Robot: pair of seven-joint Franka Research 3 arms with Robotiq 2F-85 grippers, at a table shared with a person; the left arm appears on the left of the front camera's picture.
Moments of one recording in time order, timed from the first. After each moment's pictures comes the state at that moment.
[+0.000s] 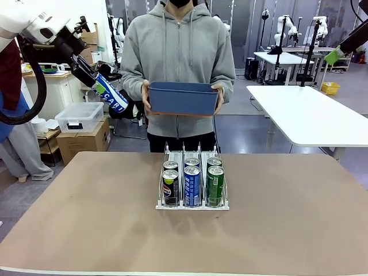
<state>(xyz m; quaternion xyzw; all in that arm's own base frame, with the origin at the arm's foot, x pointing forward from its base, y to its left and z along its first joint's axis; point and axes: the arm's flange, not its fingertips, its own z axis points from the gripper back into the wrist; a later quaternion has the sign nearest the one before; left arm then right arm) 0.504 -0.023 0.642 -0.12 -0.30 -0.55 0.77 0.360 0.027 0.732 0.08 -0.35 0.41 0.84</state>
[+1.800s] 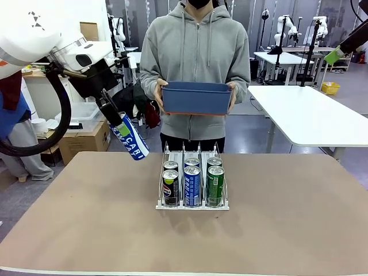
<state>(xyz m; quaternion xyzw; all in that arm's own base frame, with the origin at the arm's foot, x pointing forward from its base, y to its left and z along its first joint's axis) 0.375 -0.148 0.592 -0.13 -0.17 -0.55 0.81 0.360 0.027 0.732 0.08 -0.35 0.41 0.84</state>
